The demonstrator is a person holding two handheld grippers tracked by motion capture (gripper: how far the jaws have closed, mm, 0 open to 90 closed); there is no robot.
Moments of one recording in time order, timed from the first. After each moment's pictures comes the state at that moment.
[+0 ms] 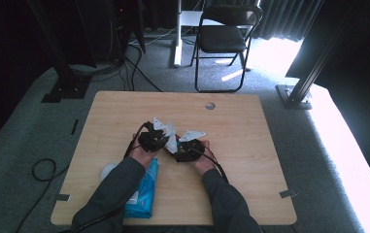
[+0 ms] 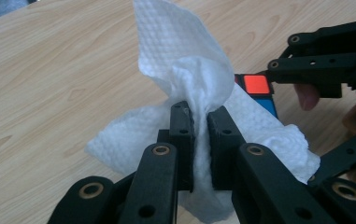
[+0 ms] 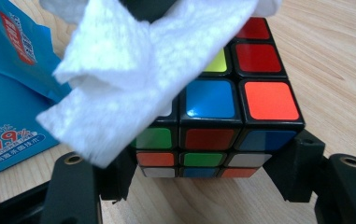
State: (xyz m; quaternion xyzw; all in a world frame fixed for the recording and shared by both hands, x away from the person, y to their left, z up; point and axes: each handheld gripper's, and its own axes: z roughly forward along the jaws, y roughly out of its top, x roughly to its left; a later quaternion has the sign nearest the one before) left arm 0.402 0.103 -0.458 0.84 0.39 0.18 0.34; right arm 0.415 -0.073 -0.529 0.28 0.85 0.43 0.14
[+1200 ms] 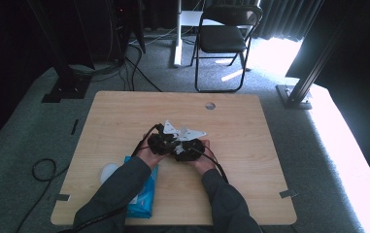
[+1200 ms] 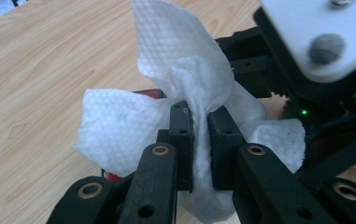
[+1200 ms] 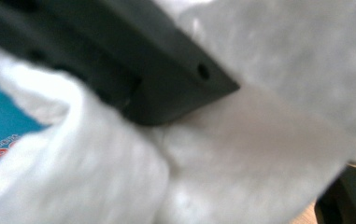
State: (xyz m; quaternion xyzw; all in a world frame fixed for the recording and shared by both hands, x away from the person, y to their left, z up) left arm 0.396 0.079 -0.454 0.87 0.32 0.15 0.35; right arm 0.413 -0.073 -0.523 0.29 0.84 0.44 0.14
